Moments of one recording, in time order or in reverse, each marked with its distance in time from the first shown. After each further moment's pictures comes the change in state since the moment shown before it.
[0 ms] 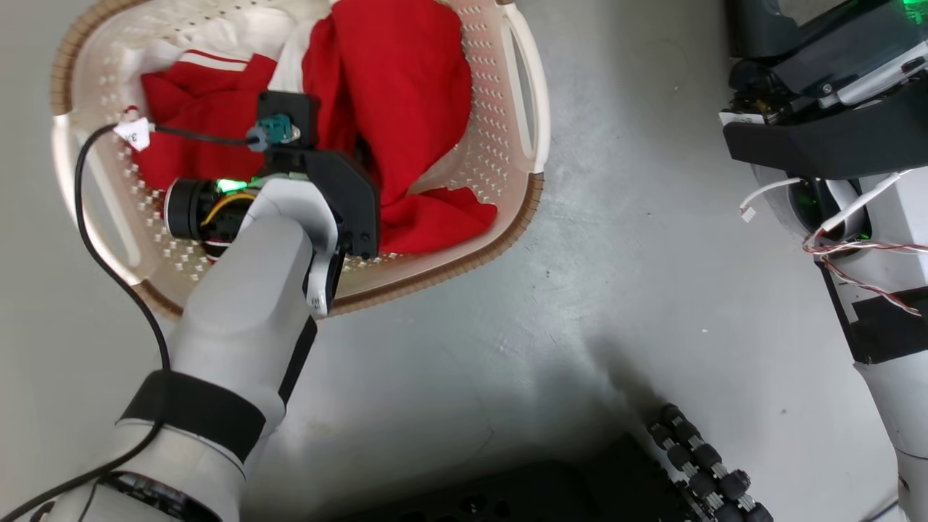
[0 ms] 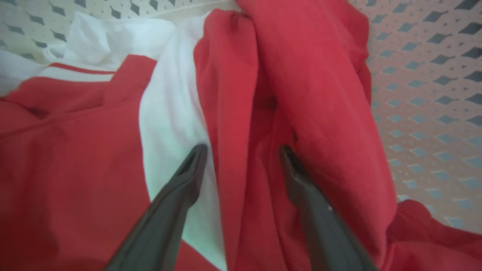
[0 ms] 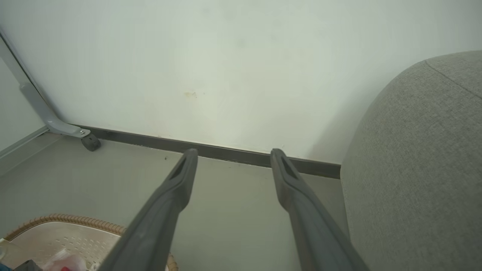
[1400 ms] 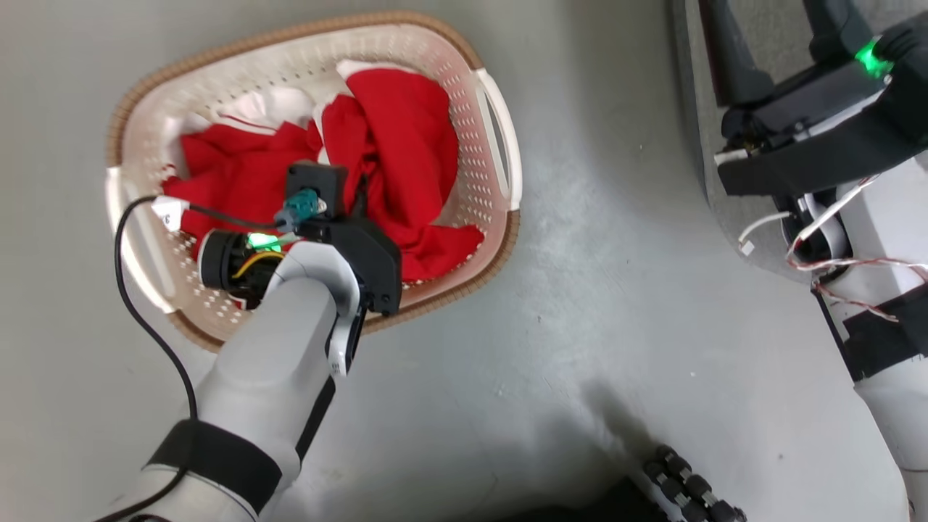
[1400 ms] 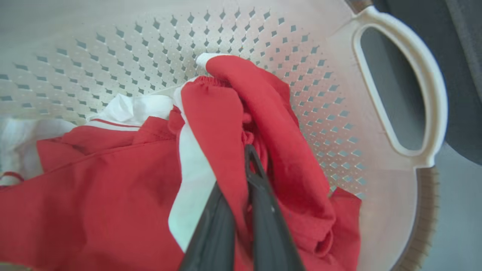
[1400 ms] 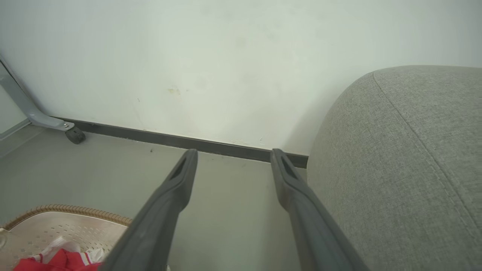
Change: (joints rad) left arm 0.094 0.002 -0.102 -0.027 -0.065 0.001 -0.161; right arm 0.036 -0.021 0.020 0.158 0.016 0.009 0.000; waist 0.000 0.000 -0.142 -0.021
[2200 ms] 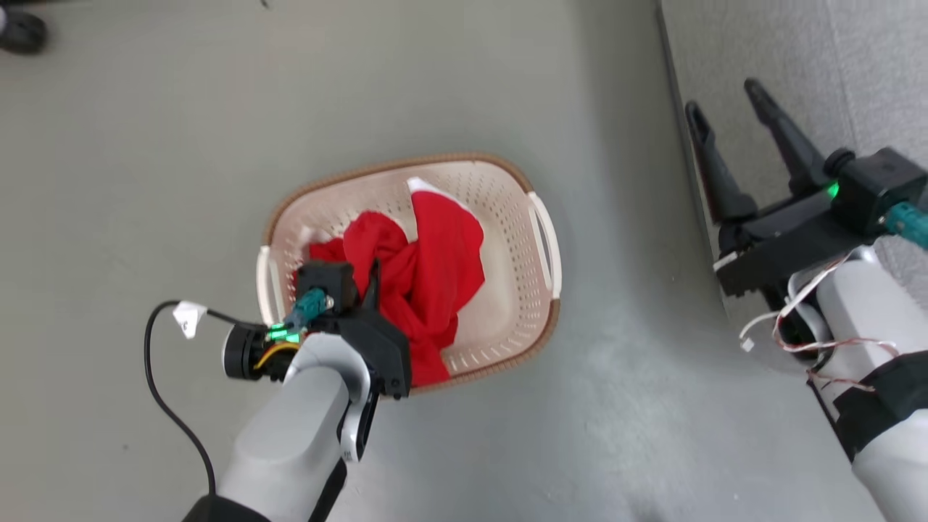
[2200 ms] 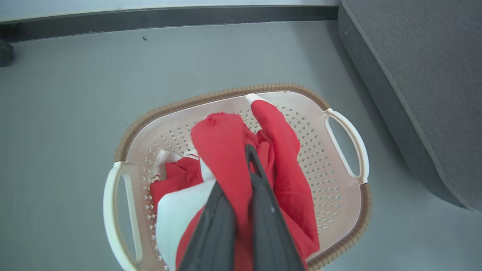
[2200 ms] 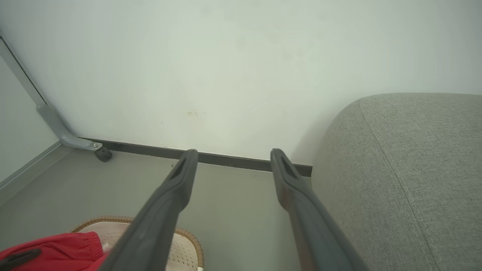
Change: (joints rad) left arm 0.184 -0.003 -0.037 -0.025 -0.081 0.000 -0.142; right arm 0.181 -0.024 0.020 0.158 0.046 0.000 0.000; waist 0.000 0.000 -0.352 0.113
